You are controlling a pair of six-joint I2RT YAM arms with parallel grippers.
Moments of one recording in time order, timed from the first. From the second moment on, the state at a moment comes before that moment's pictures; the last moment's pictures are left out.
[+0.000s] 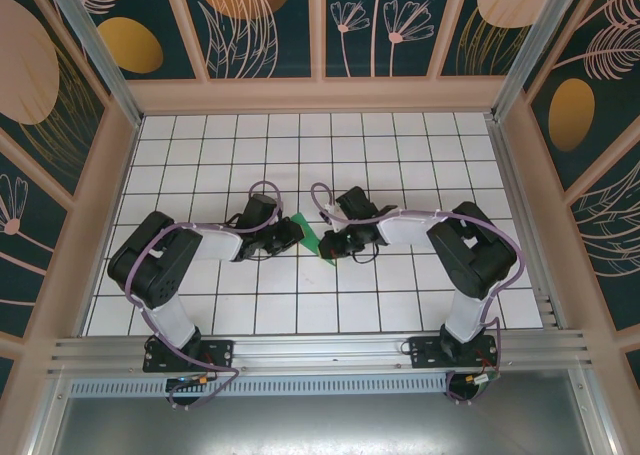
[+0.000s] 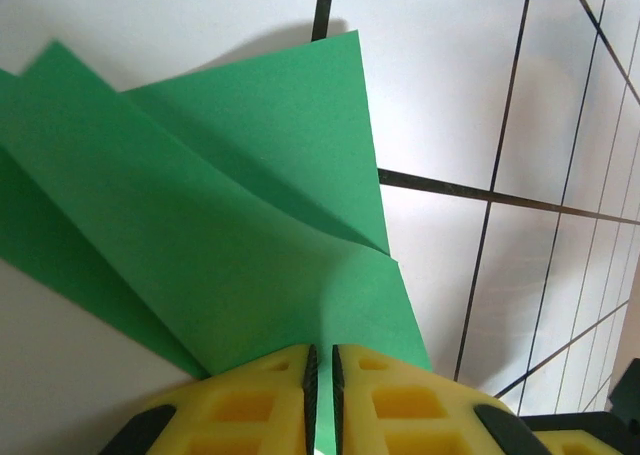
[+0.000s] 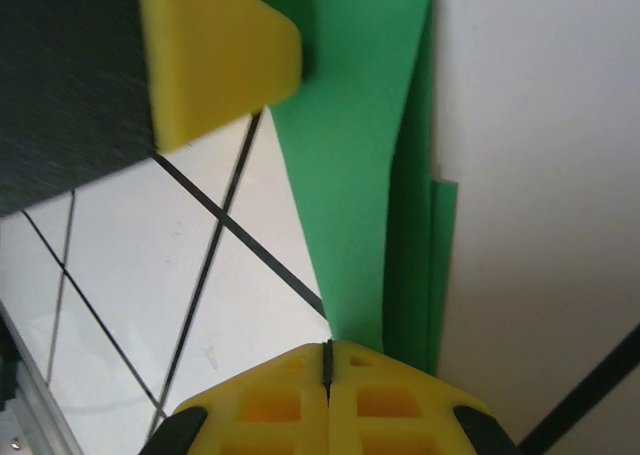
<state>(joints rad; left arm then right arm) -0.54 1.76 0.67 0.25 0.37 -0.99 0.70 1.79 0.92 -0.20 -0.54 0.38</state>
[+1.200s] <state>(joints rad) -0.55 1.80 0.75 0.15 0.33 -0.89 0.70 1.78 0.92 -0.31 -0.49 0.33</state>
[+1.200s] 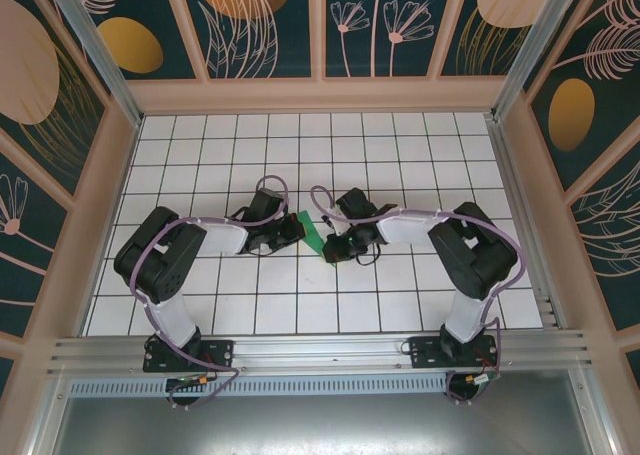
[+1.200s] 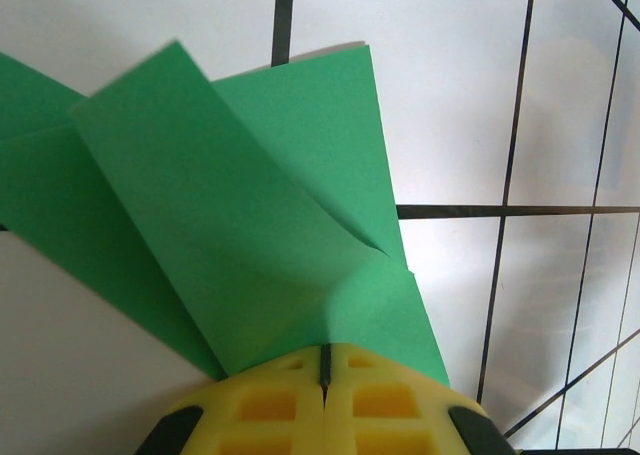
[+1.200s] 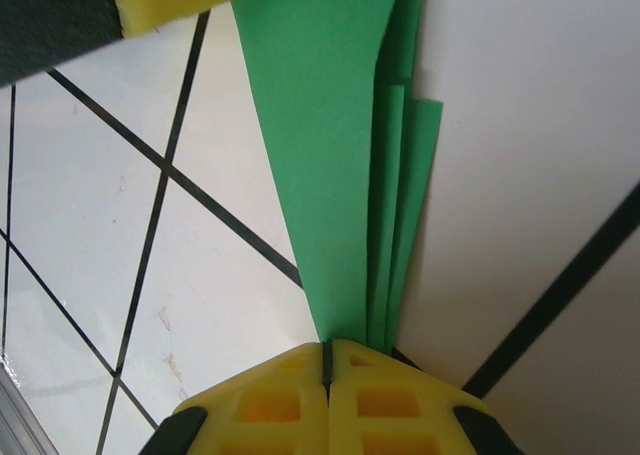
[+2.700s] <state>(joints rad) -0.55 1.80 0.76 0.16 0.32 -0.89 0.70 1.81 0.94 -0.25 -0.48 0.34</state>
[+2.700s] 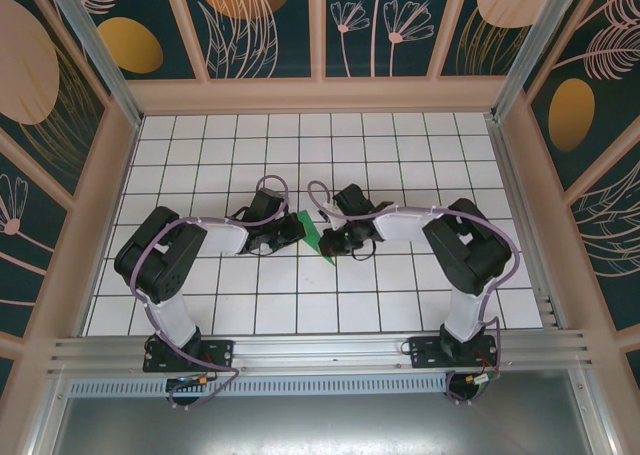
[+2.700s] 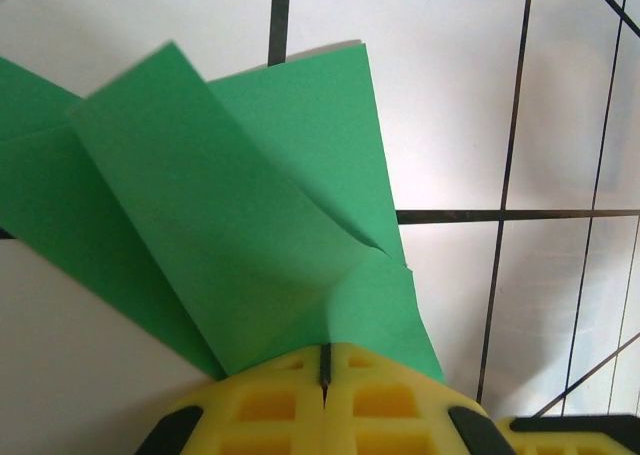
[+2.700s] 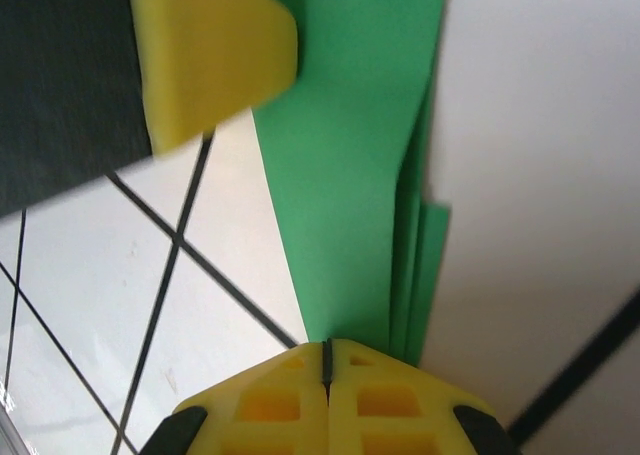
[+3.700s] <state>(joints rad) -0.55 1.79 0.76 0.16 0.32 -0.87 0.70 1.82 0.95 -0.19 -0.46 0.42</state>
